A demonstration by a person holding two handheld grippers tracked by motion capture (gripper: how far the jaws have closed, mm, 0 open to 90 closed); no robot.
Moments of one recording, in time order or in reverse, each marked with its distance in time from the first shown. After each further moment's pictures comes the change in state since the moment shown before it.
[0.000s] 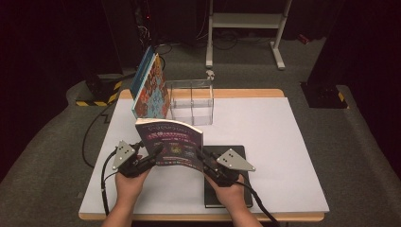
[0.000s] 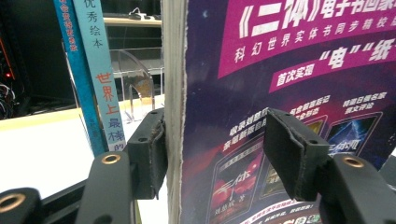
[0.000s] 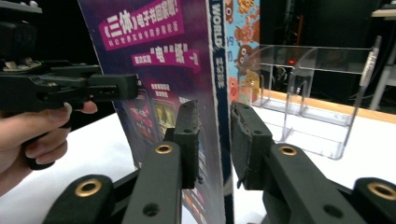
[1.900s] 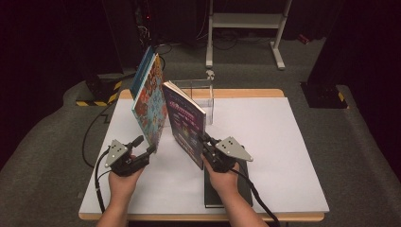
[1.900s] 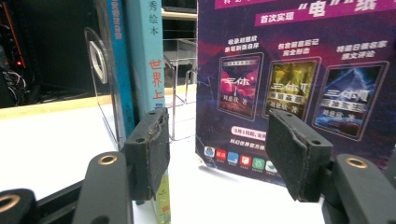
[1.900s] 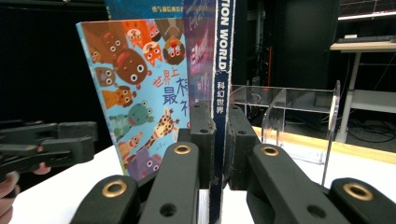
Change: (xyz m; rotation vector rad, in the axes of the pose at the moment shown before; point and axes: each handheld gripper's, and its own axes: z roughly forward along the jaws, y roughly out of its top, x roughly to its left) left arm 0.020 0.008 -0.007 0.025 0.044 -0.008; right arm -0.008 0.026 0.023 -0.127 -0.114 0.022
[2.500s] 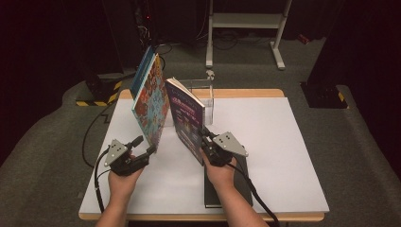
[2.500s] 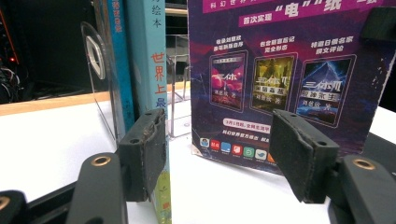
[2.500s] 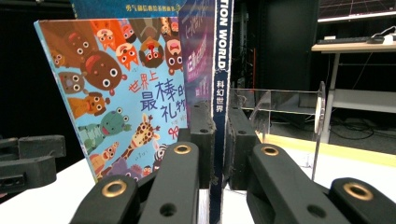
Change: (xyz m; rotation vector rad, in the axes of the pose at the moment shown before) left arm 0.003 -0.001 0.001 0.017 -0.015 -0.006; right arm -0.003 -0.003 0.017 -0.010 -0.062 0.001
